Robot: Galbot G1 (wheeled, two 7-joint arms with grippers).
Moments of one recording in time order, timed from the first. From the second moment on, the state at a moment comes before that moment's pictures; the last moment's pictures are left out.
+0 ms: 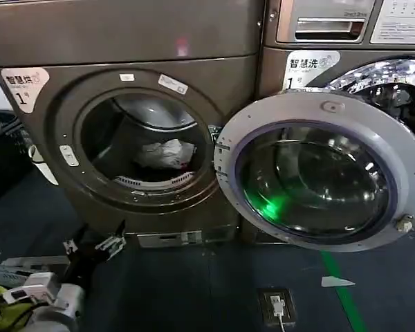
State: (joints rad) left arm 1.52 -1.42 -0.73 -2.41 -0.29 0.57 0.00; right arm -1.70 1.22 2.28 2.15 0.93 -0.23 -0.19
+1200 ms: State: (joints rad) left arm 1.52 -1.44 -0.73 -2.39 -0.28 0.57 0.01; right arm -1.69 1.22 2.28 2.14 0.90 -0.19 -0.19
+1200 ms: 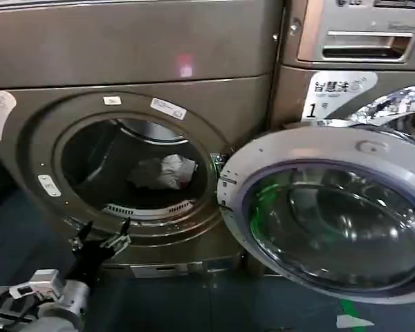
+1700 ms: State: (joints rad) left arm 1.52 -1.44 -0.73 -2.40 -0.28 0.57 0.01; right arm -1.69 1.21 2.28 2.14 0.91 -0.17 -0.19
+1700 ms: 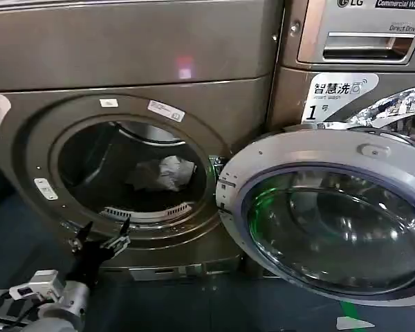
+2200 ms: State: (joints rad) left arm 1.52 -1.43 -0.73 -2.40 -0.28 0.57 0.01; right arm -1.69 1.22 2.28 2.14 0.91 -0.17 -0.20
